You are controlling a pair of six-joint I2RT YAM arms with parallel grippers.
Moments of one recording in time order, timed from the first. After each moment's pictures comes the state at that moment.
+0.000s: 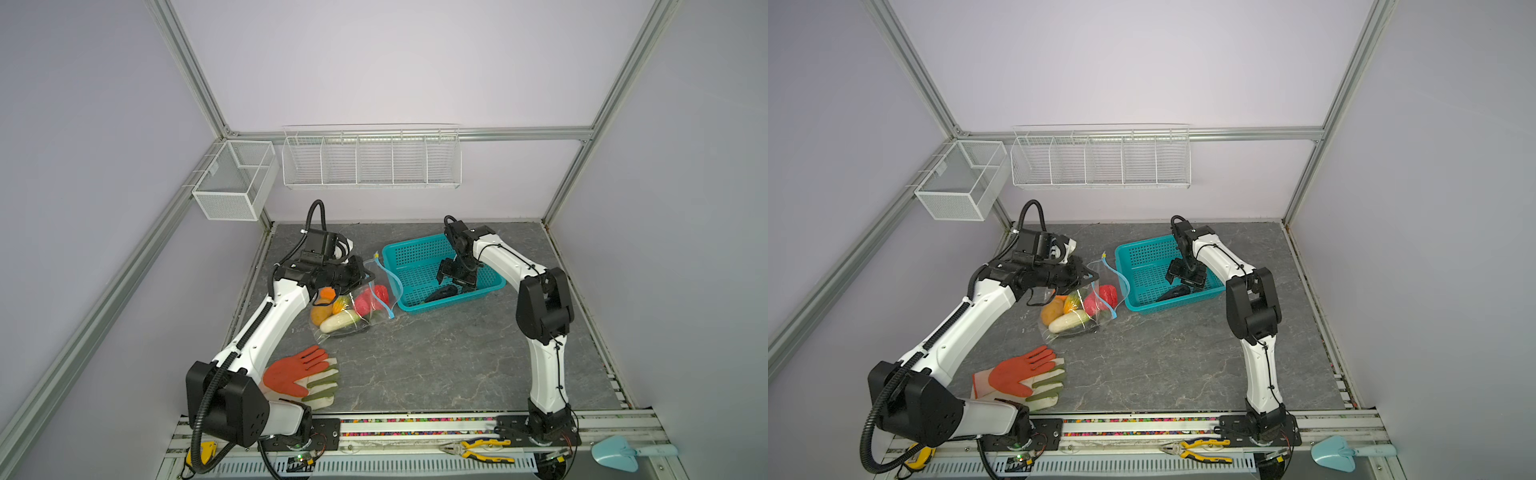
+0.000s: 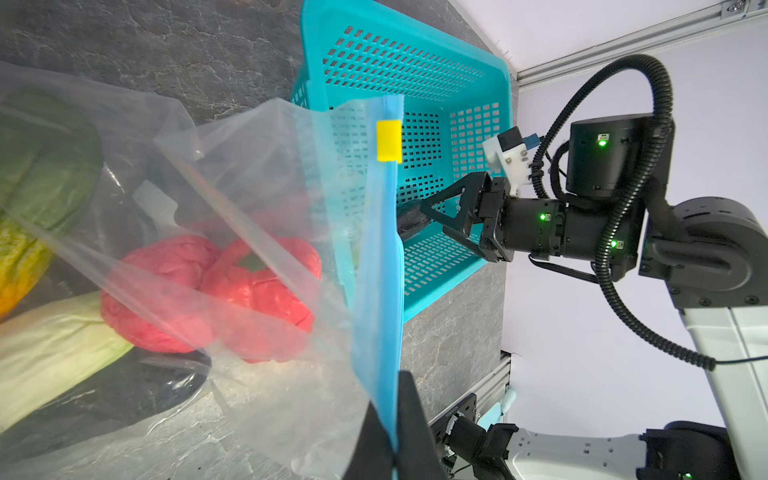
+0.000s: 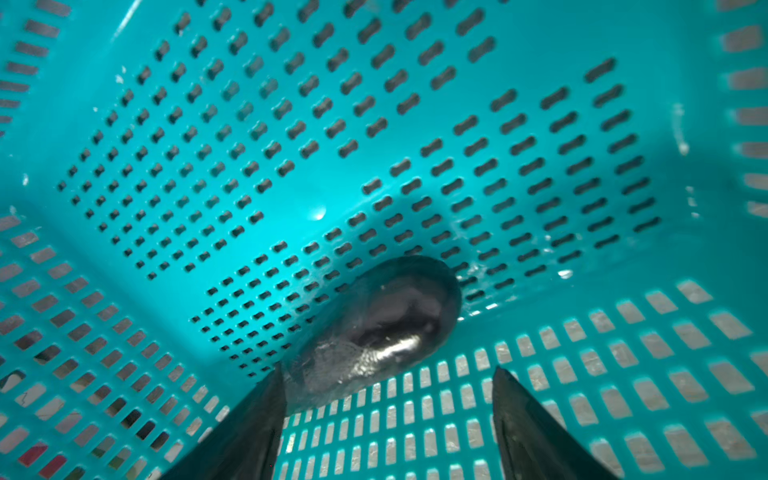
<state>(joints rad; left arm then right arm) -0.33 1.38 1.24 -0.69 0.55 -0.70 0.41 2.14 1.83 -1.14 -0.12 0.73</state>
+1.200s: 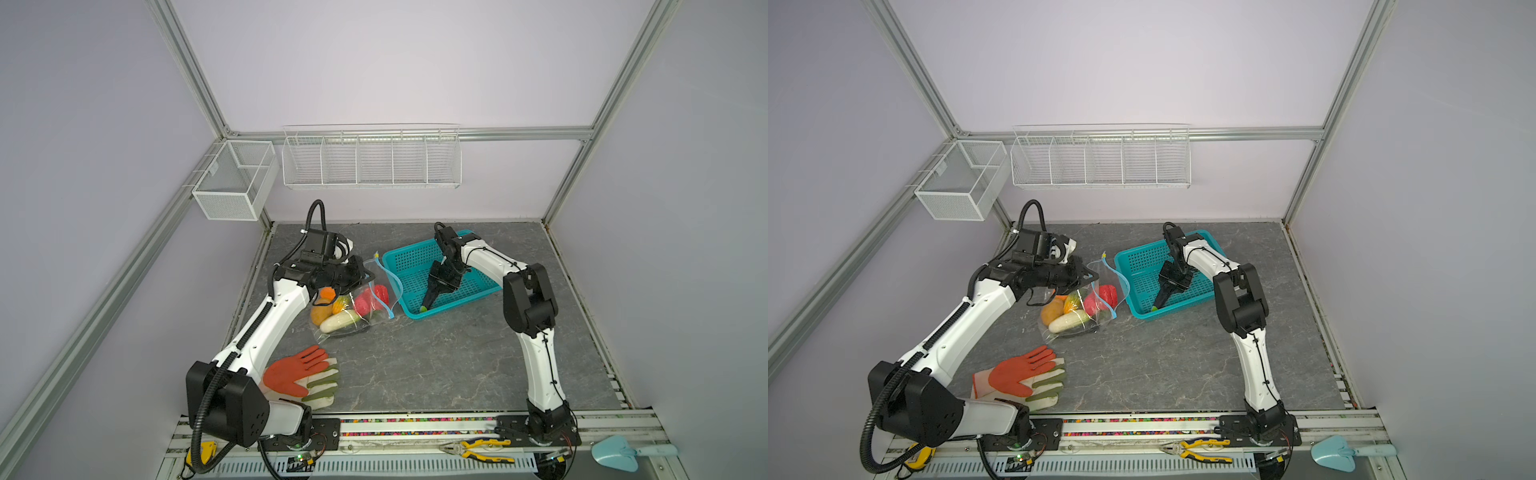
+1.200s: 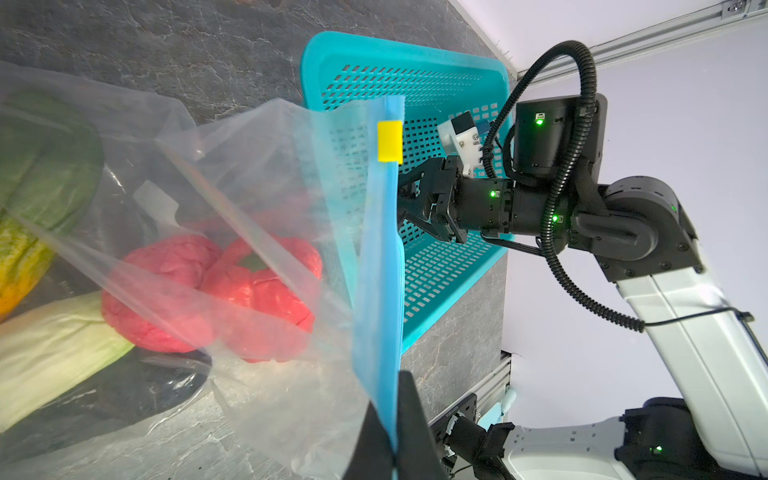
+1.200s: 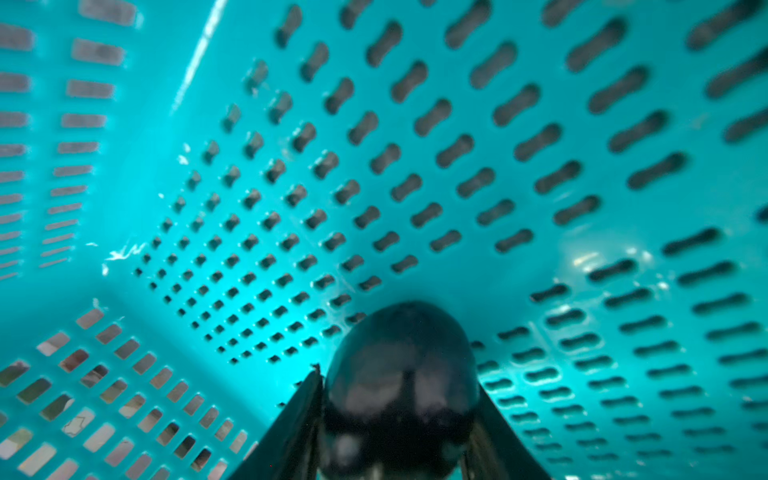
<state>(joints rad) -0.33 1.38 1.24 -0.69 0.55 -0.69 0.43 2.27 1.84 -0.97 -0.25 0.79</state>
